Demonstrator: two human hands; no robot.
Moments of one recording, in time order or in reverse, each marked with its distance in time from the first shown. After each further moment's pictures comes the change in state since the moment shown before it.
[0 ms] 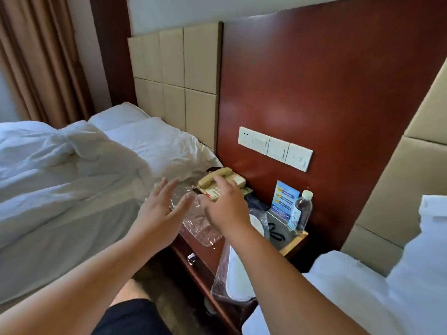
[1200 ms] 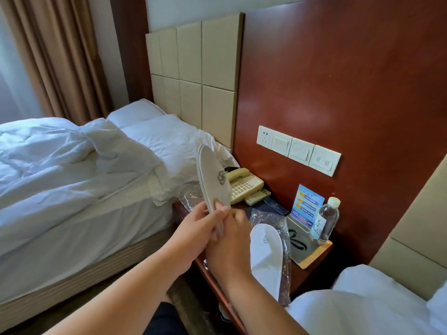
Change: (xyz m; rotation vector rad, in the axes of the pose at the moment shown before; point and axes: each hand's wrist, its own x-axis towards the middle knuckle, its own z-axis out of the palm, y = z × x) left_hand 0.006 0.003 0.035 -0.872 -0.280 -0.338; right_hand -0.048 -0.002 0.055 0.088 0.141 -0.068
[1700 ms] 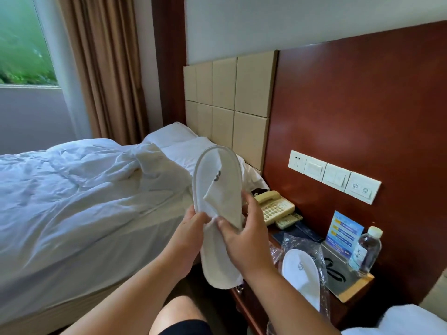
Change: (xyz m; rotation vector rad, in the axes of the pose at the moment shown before) left_hand -0.023 0.040 -0.086 -0.121 0.195 0.099; right_hand 0.030 -0.075 0.005 0.421 -0.083 -0.044
